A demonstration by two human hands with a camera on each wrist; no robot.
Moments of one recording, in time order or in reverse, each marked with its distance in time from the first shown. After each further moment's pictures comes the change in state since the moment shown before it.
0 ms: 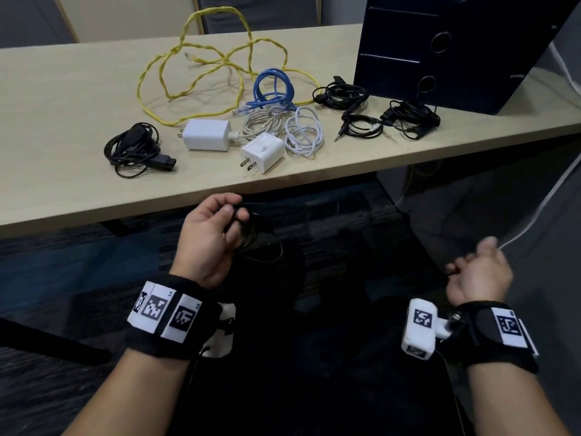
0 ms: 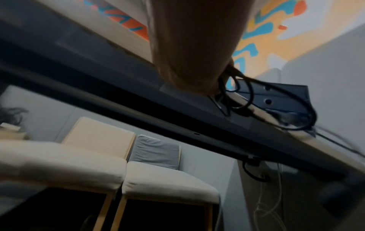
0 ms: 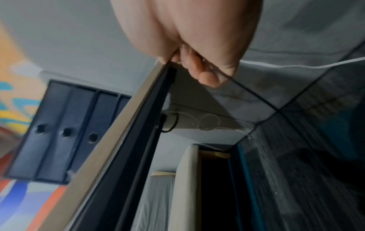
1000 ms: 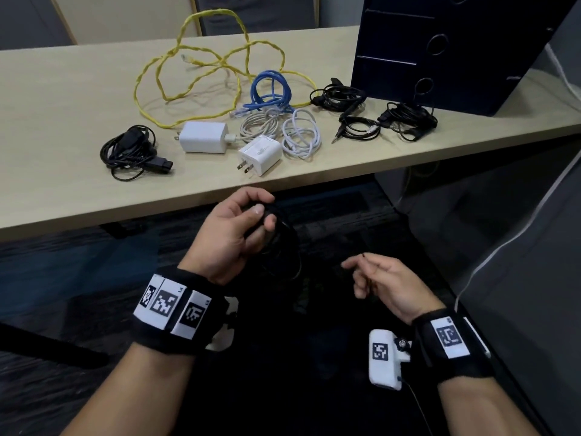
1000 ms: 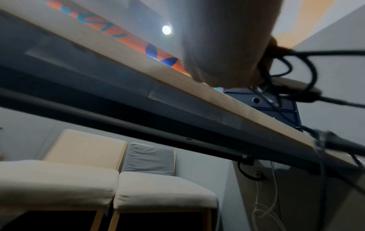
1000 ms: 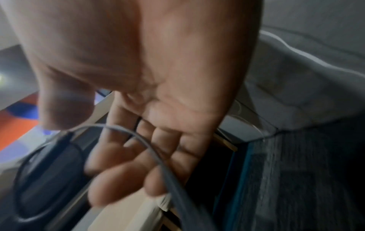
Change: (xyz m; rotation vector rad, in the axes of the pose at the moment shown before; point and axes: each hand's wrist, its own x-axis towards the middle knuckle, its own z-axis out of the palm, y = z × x) left_hand -0.002 0.005 0.018 0.038 -0.311 -0.087; right_hand -0.063 0.031 0.018 -0.305 -1.214 0.176
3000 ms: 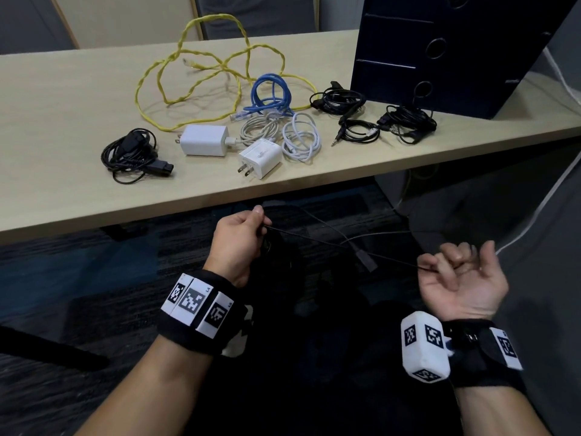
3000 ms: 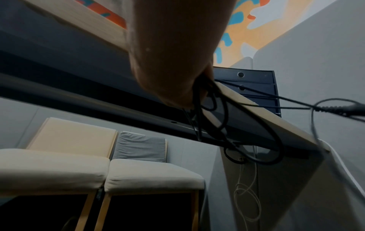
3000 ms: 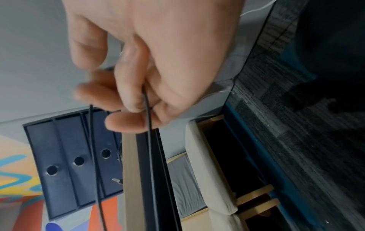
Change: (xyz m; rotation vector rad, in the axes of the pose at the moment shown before) left_hand 0.021 -0.028 0.003 0.284 0.469 -0.069; right_hand -0.026 -0.032 -0.039 0.925 0.485 -0.339
